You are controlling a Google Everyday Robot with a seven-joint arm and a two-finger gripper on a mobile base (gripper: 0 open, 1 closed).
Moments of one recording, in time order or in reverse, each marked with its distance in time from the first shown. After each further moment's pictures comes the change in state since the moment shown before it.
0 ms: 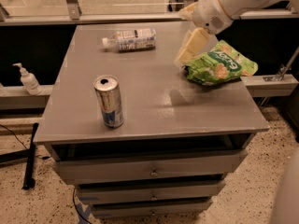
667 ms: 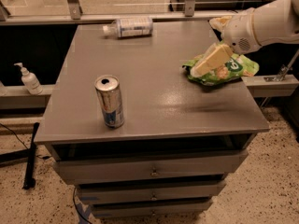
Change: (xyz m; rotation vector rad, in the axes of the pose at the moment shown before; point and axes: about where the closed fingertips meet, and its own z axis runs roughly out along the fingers) arm 0.054 0.017 -0.045 0.229 -0.094 0.153
